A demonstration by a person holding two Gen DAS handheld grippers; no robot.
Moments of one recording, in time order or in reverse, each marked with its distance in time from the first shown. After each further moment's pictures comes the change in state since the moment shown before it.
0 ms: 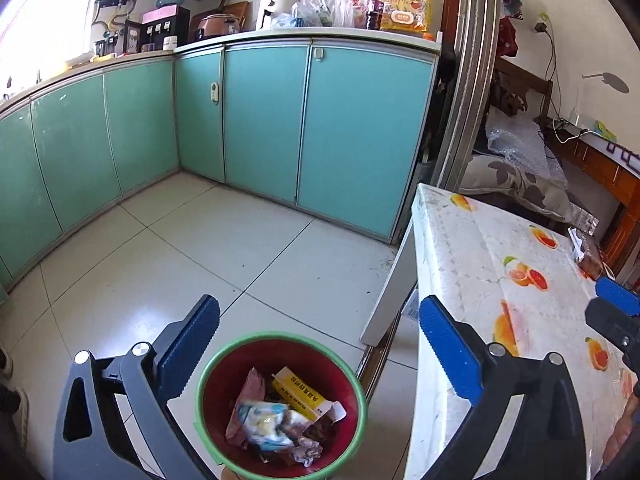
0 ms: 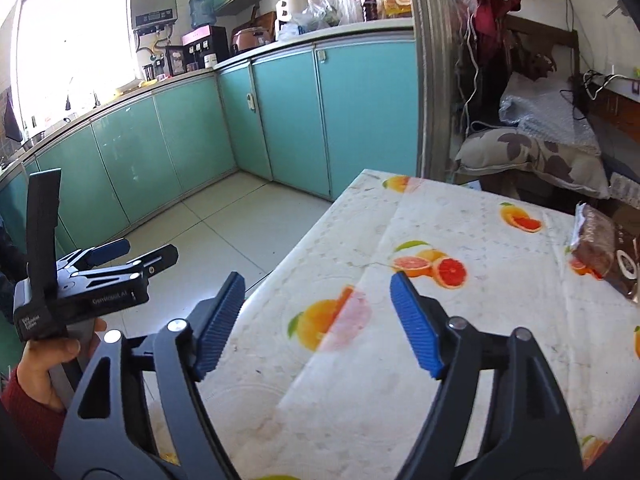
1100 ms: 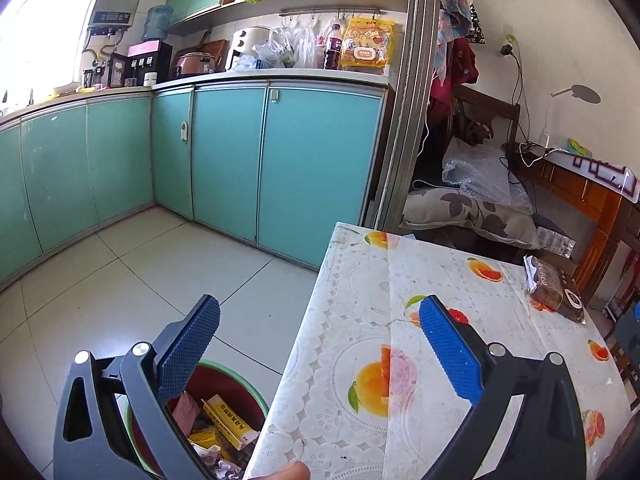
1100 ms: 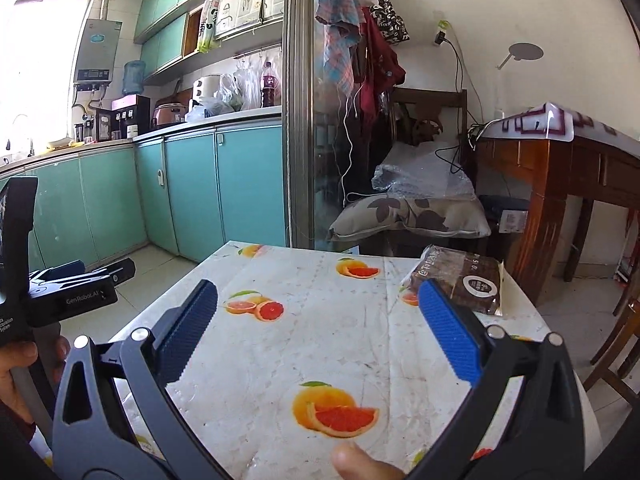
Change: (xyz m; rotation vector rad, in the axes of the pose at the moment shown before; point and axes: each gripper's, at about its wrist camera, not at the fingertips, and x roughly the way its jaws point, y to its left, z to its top) left arm -0.017 -0.106 -0.002 -0.004 -0.144 -0.047; right arm -0.076 -0.079 -0.026 0.046 -0.265 -0.324
